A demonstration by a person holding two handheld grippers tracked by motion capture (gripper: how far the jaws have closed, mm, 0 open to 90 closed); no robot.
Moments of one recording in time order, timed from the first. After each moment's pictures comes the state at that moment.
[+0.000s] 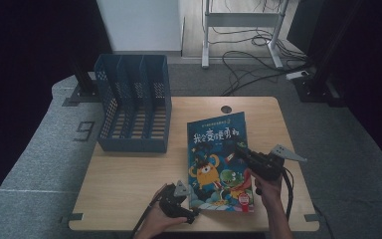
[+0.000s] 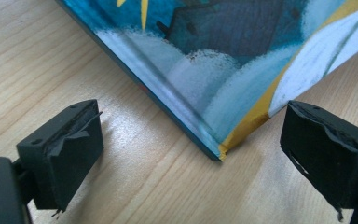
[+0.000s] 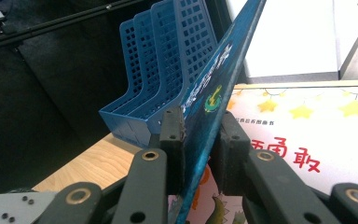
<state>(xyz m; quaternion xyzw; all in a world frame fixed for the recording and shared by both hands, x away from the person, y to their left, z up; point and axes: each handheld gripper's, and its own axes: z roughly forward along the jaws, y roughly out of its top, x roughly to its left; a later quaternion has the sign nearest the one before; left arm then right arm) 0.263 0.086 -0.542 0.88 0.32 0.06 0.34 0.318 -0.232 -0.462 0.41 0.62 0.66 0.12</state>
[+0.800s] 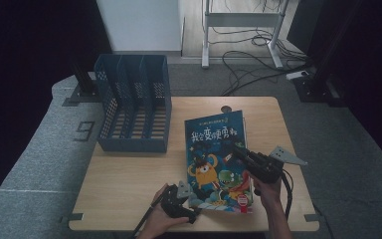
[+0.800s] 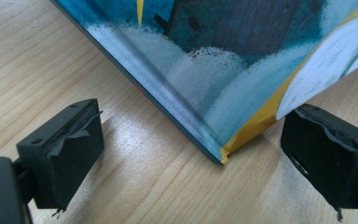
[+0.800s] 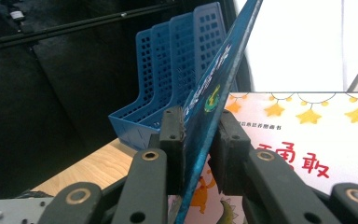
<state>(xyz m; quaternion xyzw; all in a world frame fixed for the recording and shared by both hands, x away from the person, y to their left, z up) 0.262 0.081 -0.545 0.88 0.32 0.09 0.33 0.306 -0.223 -0.451 0.37 0.62 0.68 0.15</state>
